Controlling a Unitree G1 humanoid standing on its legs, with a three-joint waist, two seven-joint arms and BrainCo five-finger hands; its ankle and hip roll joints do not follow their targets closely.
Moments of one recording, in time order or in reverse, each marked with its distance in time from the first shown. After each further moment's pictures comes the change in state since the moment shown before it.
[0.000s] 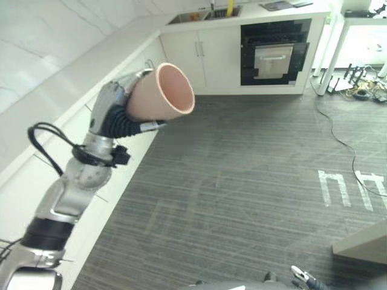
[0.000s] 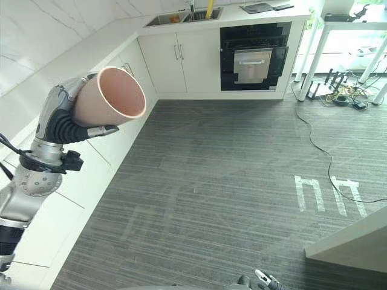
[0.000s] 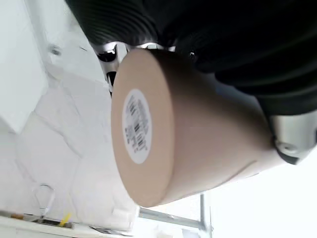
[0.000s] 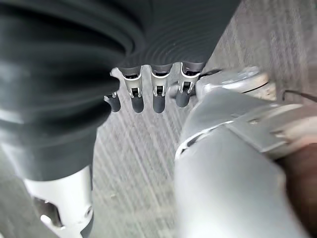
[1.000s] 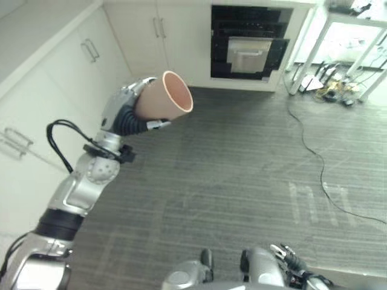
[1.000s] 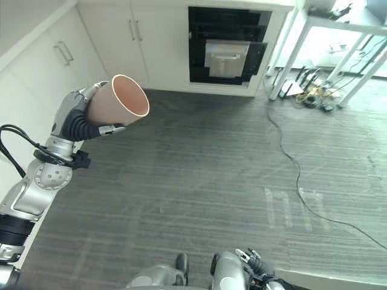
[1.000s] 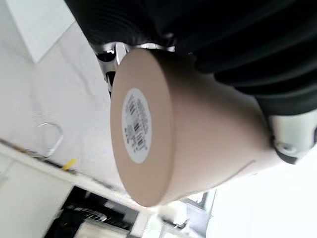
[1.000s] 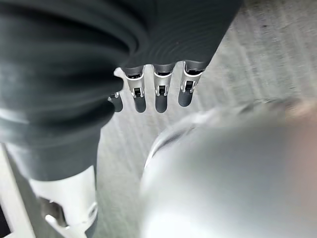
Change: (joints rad) left arm -0.104 -0.014 -0.088 0.090 0.019 0.004 -0.068; right arm -0.029 0.082 0.047 -0.236 -0.109 -0.031 -0.208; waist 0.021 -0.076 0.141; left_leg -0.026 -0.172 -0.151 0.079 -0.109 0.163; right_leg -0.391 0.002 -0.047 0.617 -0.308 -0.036
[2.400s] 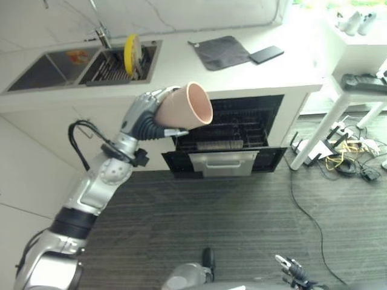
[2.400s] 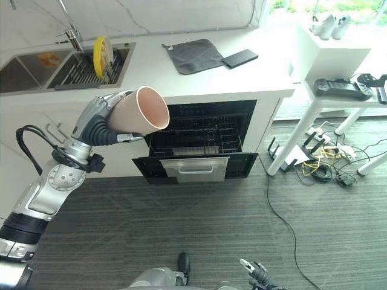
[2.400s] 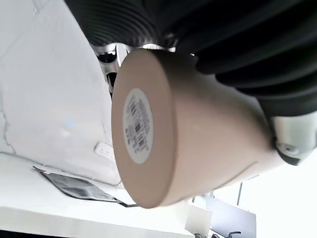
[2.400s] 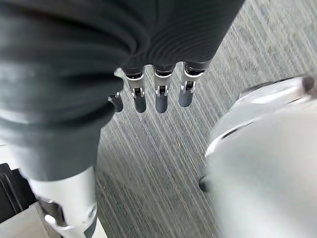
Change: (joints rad) left arm 0.009 -0.048 0.000 -0.015 0.026 -0.057 -0.127; right arm -0.015 0.021 -0.063 0.170 -0.003 -0.014 -0.001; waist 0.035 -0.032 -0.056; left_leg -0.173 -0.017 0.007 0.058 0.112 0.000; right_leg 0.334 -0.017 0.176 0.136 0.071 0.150
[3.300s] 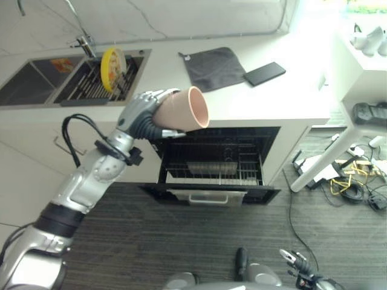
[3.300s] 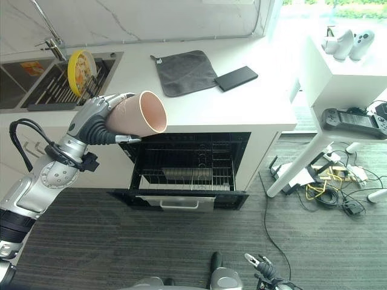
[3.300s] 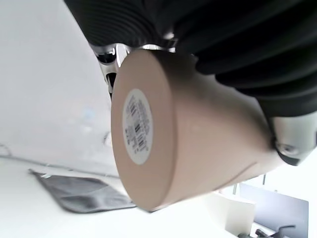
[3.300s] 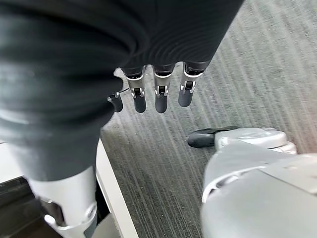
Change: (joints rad) left arm -0.022 0.129 -0.055 -0.038 -0.048 0.042 0.011; right arm -0.035 -0.057 0.016 -0.024 0.003 -0.002 0.029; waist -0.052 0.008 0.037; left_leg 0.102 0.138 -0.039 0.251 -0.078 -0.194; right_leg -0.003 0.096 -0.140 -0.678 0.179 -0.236
